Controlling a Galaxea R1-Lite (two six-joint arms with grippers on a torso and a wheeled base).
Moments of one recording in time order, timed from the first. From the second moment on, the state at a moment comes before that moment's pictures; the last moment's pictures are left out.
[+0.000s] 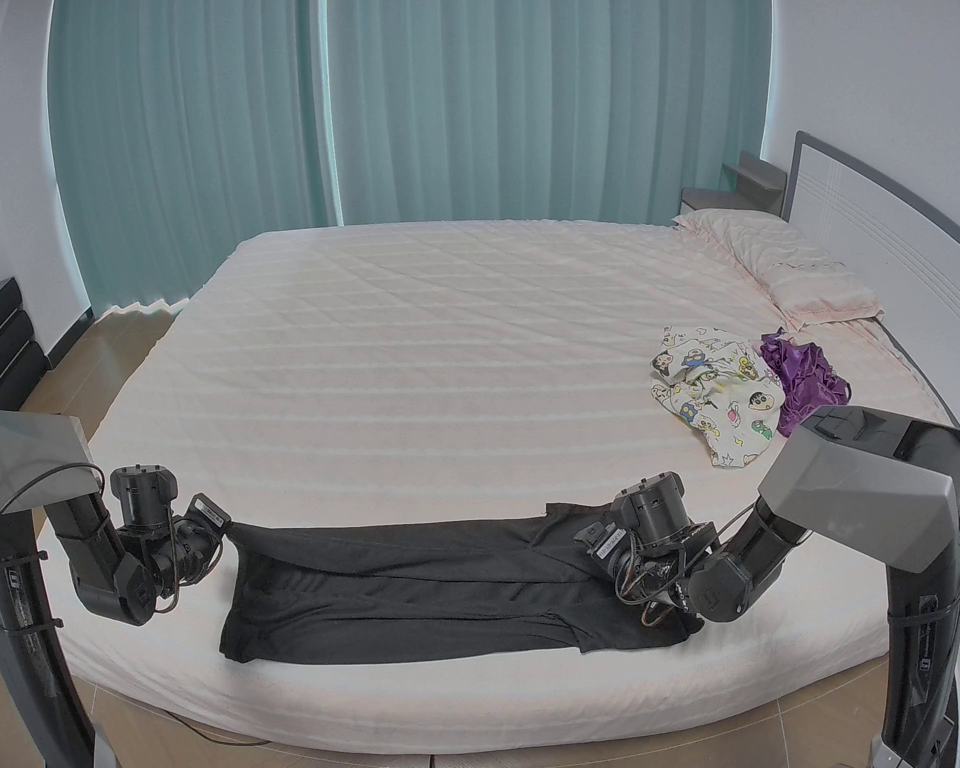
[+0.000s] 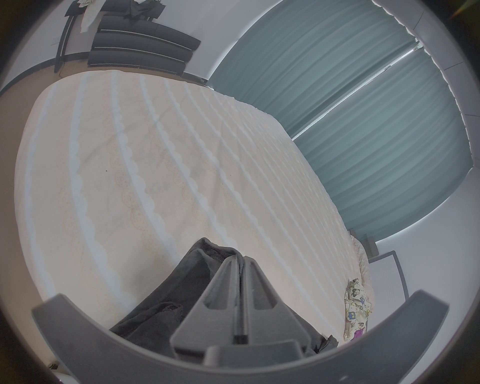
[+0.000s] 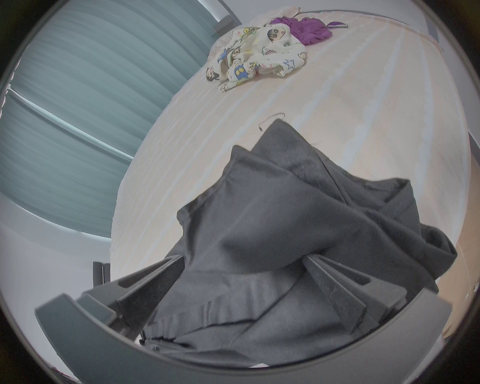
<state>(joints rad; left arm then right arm) 0.10 2.20 -0.50 -1.17 -0.04 -0.93 0.54 2.33 -0.92 -0.63 -0.23 1.18</state>
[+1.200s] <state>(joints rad) 0.09 2.19 -0.57 -1.17 0.00 -0.92 0.43 2.32 -1.13 -0.60 -0.32 1.07</state>
